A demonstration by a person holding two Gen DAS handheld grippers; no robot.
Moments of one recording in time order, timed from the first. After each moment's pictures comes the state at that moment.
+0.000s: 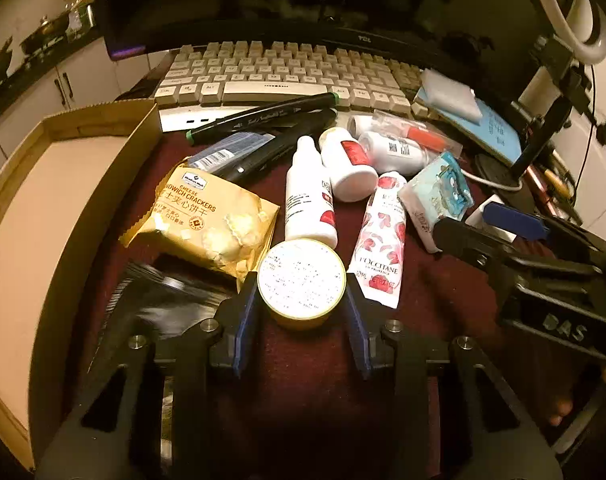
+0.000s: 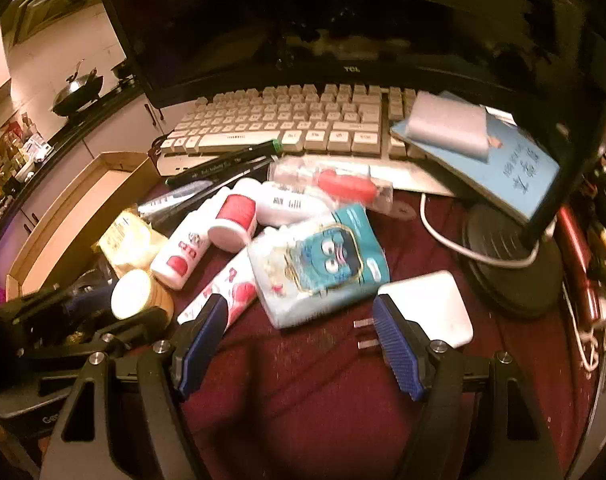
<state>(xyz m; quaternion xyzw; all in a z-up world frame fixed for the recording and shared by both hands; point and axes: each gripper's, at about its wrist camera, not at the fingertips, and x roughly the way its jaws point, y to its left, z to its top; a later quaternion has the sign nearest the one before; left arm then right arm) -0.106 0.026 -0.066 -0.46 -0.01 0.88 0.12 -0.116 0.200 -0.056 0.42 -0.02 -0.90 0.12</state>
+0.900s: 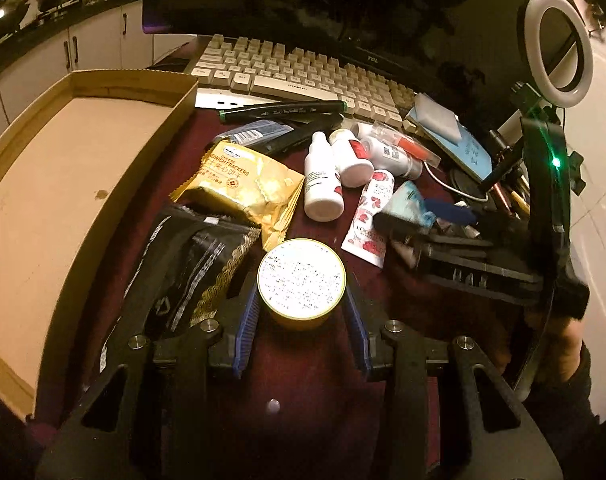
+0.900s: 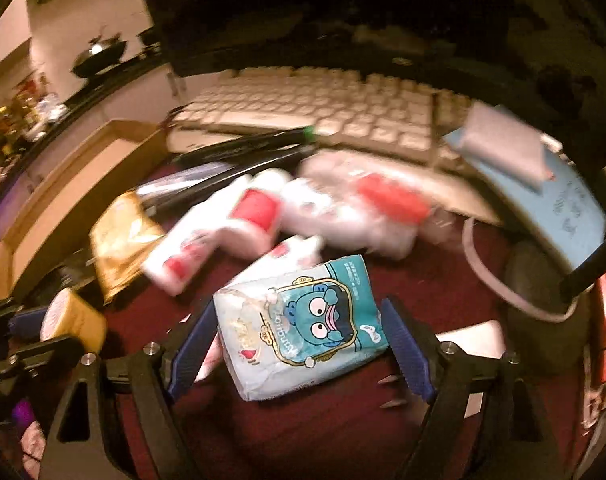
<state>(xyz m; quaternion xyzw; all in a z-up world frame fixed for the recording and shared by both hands) -0.066 -0.017 -0.050 -0.46 -0.08 0.87 0.14 -0.141 0.177 -0.068 0.44 0.03 -0.88 0.18</state>
